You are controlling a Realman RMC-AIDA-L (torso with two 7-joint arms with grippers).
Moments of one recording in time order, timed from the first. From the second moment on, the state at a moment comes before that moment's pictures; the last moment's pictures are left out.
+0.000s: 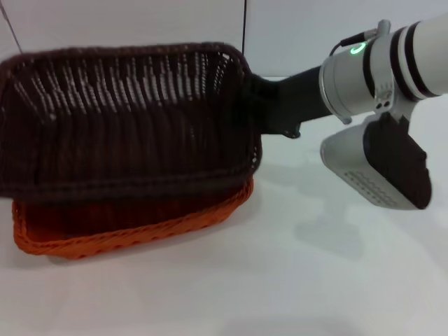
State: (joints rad) left arm -0.16 -2.08 -1.35 -0.33 2.51 1.20 -0.08; right arm 0.71 2.07 -1.51 -1.38 -2.30 -1.18 0.59
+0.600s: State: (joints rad) left arm -0.17 -2.07 -1.35 -0.33 2.51 1.20 -0.08; right arm 0.56 2.07 -1.61 -1.47 -2.32 -1.10 0.64
